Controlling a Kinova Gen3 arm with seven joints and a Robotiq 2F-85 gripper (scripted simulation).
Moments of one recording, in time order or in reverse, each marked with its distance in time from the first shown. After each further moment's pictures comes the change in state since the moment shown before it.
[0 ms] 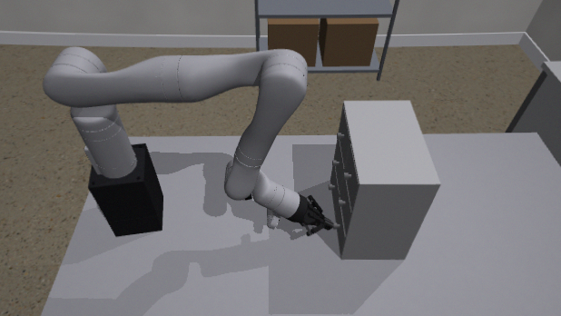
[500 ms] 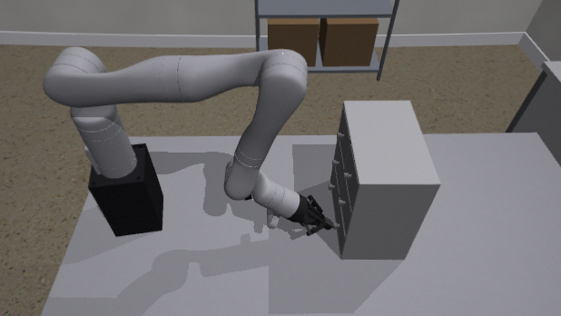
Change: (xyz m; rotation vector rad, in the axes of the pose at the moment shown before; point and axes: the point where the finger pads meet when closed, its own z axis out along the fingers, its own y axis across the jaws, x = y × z) arm 0.000 0.000 0.000 0.000 -0.002 0.000
